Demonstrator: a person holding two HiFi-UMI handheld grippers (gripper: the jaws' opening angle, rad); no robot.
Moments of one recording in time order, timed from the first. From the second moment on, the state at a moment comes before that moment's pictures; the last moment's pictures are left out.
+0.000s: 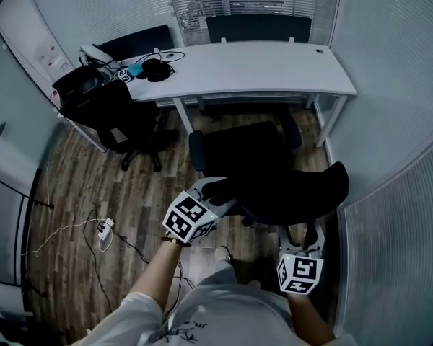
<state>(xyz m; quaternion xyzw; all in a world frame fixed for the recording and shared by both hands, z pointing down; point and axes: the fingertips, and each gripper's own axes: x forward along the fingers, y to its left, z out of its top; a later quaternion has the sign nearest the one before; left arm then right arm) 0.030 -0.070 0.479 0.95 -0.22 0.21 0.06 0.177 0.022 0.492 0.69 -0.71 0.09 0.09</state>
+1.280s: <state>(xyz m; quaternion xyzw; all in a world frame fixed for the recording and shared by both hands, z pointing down) 0.049 0.046 0.481 0.95 -0.24 0.20 0.07 0.196 0.138 0.492 0.69 -0.71 0.09 0.10</state>
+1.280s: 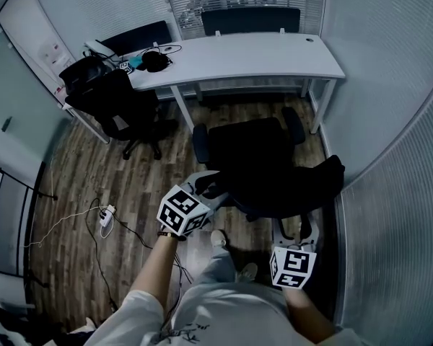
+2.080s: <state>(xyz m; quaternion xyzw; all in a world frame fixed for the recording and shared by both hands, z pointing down) 0.040 0.096 0.484 0.95 -0.24 0.20 0.05 0.183 0.194 0.497 0.70 -0.70 0.09 0.10</state>
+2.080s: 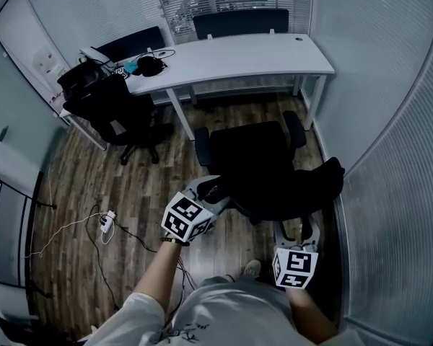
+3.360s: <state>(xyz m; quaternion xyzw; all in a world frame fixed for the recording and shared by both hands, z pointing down) 0.039 0.114 0.486 0.95 -0.23 0.19 0.02 0.181 0.216 0.496 0.70 -0.69 0.11 0.12</state>
